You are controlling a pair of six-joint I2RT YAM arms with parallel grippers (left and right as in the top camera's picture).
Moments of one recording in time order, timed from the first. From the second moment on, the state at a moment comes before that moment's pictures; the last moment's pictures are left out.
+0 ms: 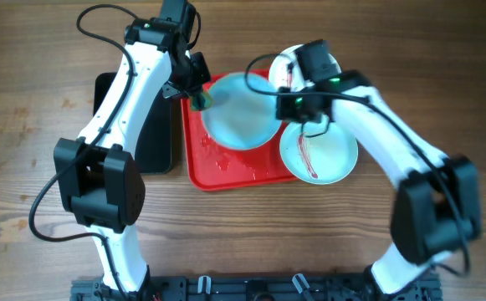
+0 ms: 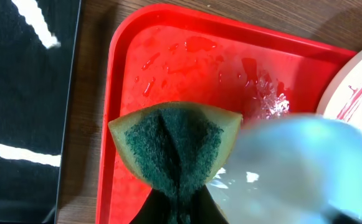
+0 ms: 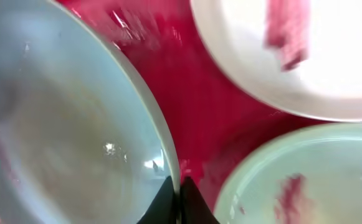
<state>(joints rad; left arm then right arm) -0.26 2.04 1.85 -1.16 0.11 -0.58 0.34 1.82 1.36 -0.71 -0.26 0.44</state>
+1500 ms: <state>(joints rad) -0.26 2.04 1.85 -1.14 0.11 -0.58 -0.50 1.74 1.10 -0.62 -0.02 0.51</state>
